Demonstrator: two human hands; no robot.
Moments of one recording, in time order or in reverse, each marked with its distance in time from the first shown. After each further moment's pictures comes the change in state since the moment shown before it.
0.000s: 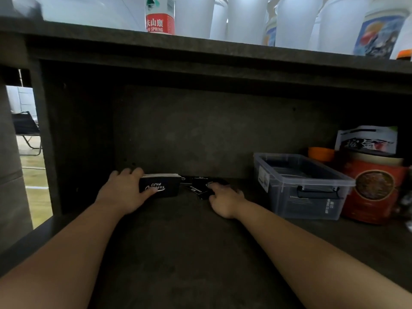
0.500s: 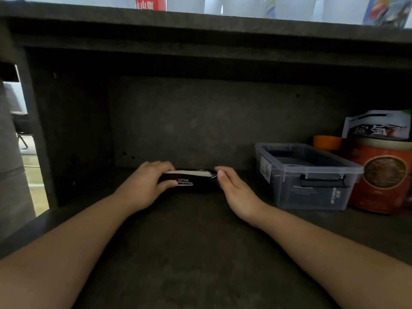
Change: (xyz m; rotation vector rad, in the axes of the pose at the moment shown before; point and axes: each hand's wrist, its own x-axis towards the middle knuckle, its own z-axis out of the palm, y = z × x) left_hand -0.010 0.041 -0.005 -0.350 0.029 0.412; right_hand -0.057 0.006 -0.009 0.705 0.163 -0.175
